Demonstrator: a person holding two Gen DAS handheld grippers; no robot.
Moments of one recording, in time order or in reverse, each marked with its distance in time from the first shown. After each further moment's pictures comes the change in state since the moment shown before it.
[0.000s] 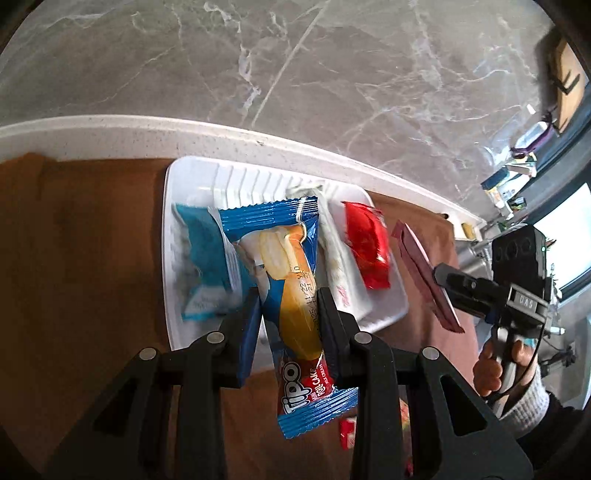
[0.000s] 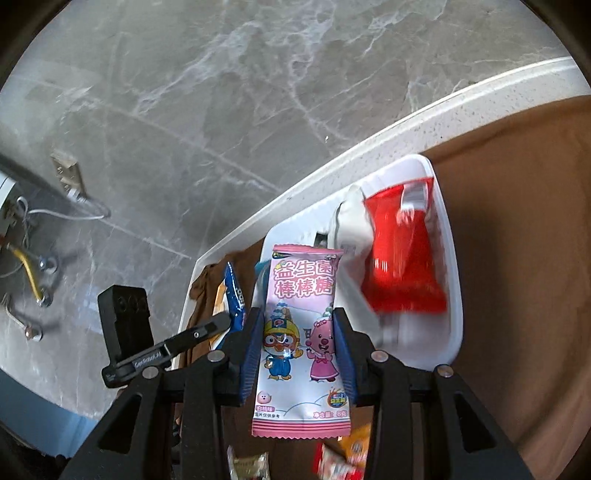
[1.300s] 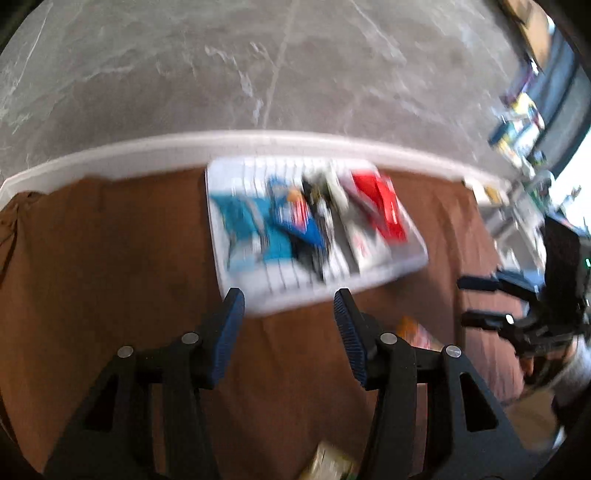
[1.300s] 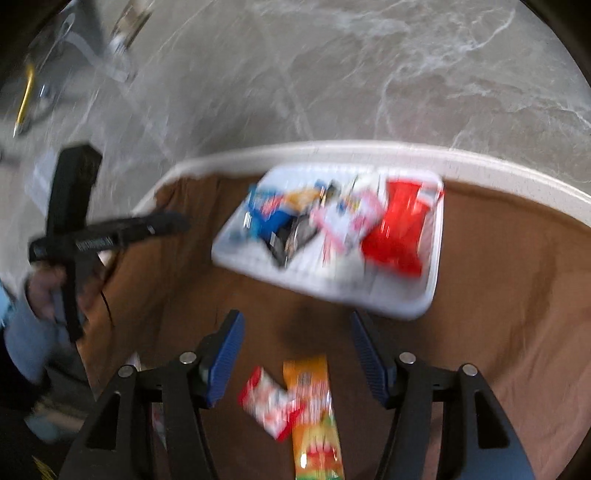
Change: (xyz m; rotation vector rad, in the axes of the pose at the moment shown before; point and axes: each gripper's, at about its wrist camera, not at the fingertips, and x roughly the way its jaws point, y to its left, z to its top) left arm -0.059 -0.028 -0.081 0.188 -0.049 0.187; right arm -0.020 0.056 -0.110 -0.536 0.131 -0.293
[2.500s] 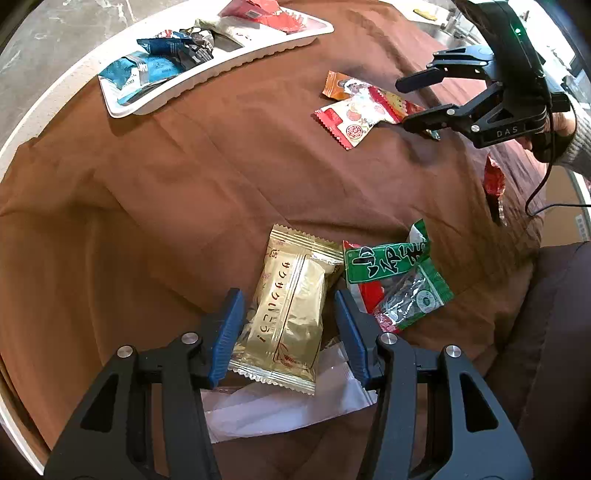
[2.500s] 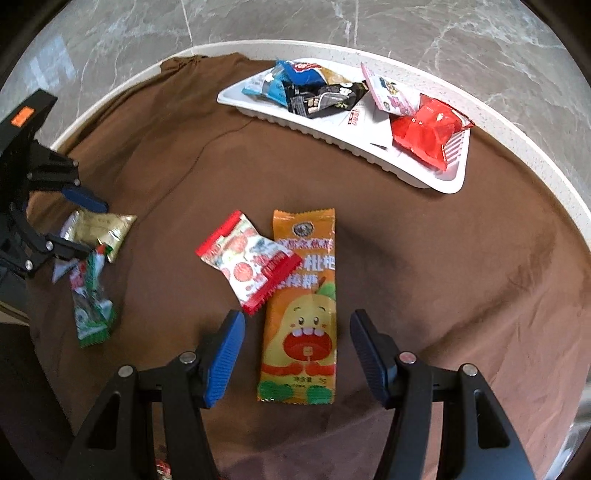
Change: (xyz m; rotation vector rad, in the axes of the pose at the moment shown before) left arm 0.007 -0.052 -0.164 0.425 0.368 -0.005; right arm 0.034 0.020 -0.081 -0.265 0.199 -0.192
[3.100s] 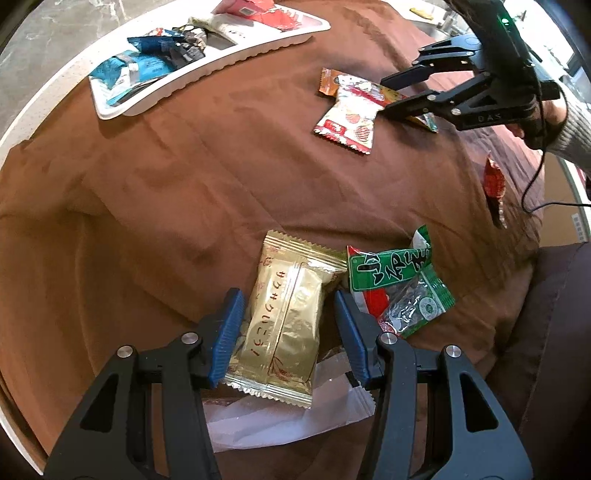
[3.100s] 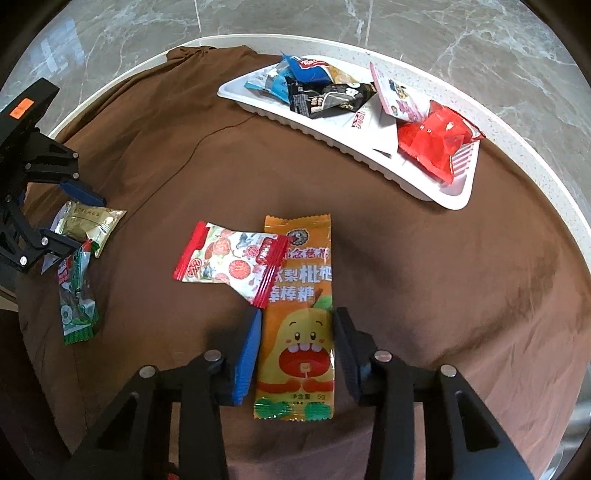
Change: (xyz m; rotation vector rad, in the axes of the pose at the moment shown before) left arm 0.014 -0.006 0.017 0.012 -0.006 -0.026; right arm 0.007 -0.010 0.009 -0.048 0.009 0.010
